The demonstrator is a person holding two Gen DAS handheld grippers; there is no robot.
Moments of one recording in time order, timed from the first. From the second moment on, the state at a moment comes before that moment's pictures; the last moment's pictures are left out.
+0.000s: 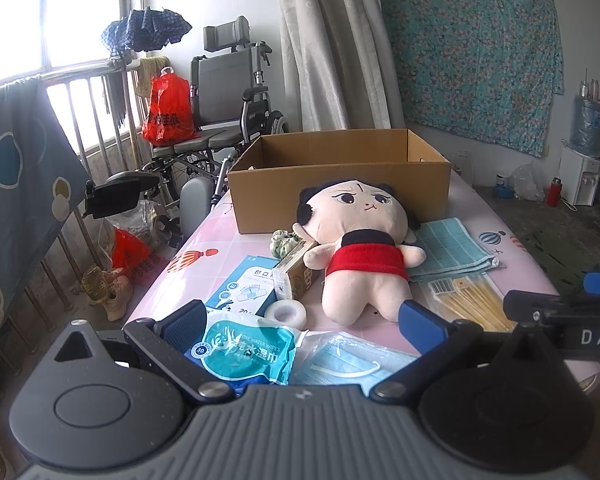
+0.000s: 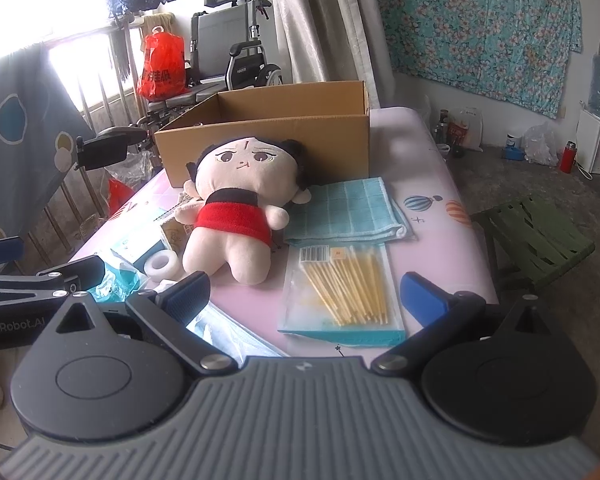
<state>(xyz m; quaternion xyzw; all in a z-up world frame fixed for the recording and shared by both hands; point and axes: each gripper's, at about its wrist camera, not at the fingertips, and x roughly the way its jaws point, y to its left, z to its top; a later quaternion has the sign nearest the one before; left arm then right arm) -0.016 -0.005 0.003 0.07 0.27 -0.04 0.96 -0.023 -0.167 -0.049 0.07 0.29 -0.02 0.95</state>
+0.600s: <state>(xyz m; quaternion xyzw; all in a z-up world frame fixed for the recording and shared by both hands) -0.015 0.001 0.001 0.07 0.27 -0.03 0.96 -0.024 -0.170 -0.051 0.08 0.29 -0.02 0.95</state>
